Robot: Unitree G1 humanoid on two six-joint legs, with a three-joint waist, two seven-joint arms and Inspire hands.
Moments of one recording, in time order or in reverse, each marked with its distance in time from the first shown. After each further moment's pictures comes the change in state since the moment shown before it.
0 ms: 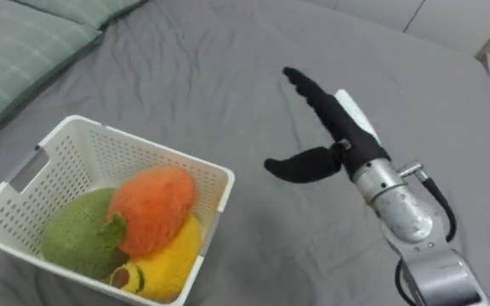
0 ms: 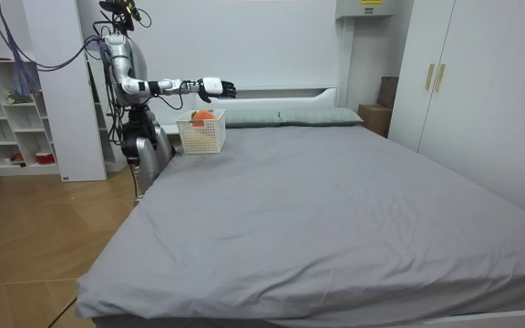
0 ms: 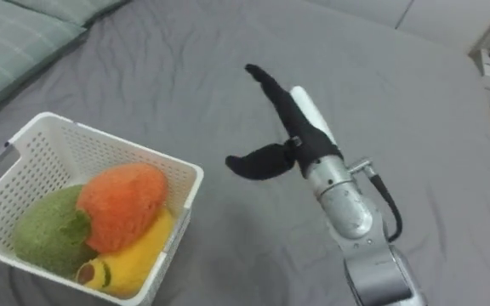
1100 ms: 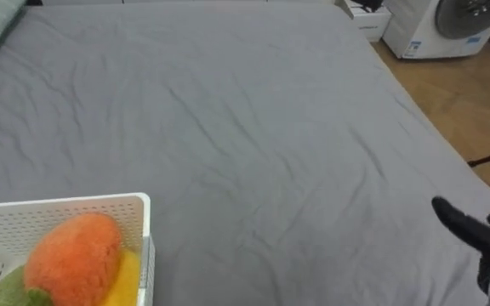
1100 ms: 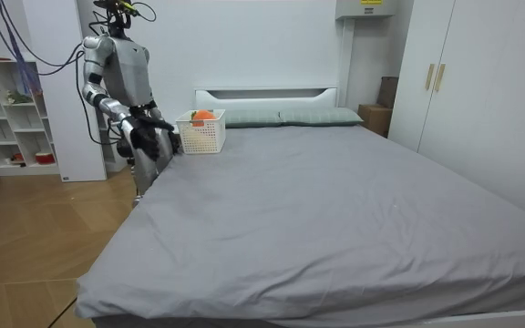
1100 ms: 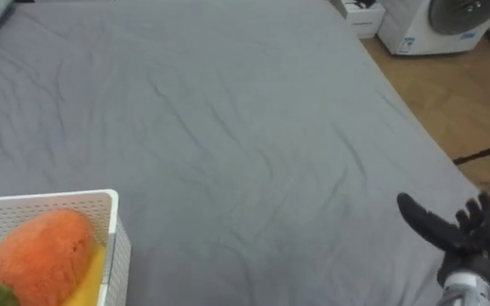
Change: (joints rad) left arm 0.127 -0.020 -0.002 0.009 -0.087 0.001 0.072; right arm 0.299 0.023 -0.387 0.555 0.675 -0.109 -0.317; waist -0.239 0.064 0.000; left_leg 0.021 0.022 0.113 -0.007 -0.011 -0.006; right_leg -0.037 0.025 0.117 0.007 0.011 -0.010
